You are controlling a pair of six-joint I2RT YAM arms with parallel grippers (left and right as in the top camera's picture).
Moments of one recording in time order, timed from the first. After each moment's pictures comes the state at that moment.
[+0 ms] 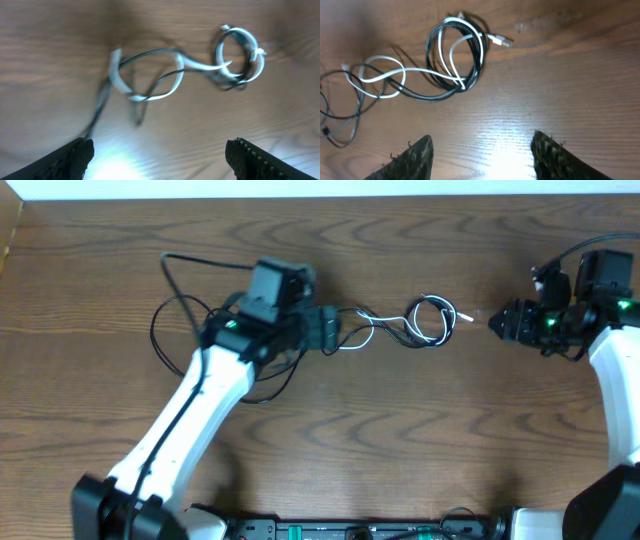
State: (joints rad) left arm -0.41 1.51 1.24 -0.67 0.21 -0.40; right arm -0.21 1.54 1.28 -0.93 -0.39 0.04
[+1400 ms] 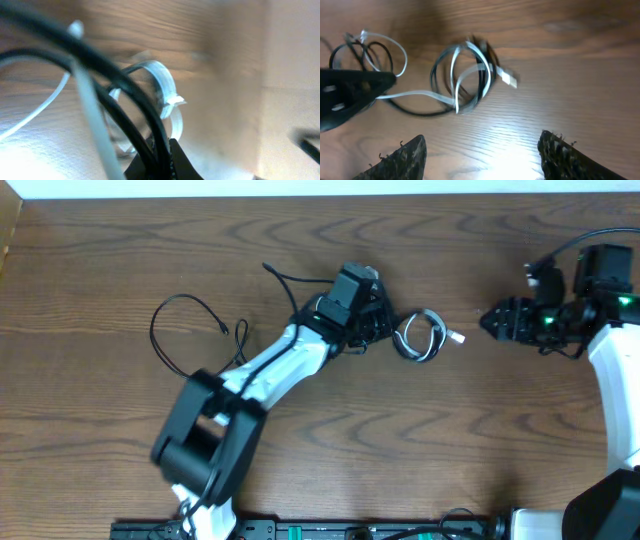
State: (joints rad) left arm -0.58 1.89 1.26 -0.13 0.45 -0.87; right arm -0.16 1.54 1.30 -0.97 -0.46 -0.02
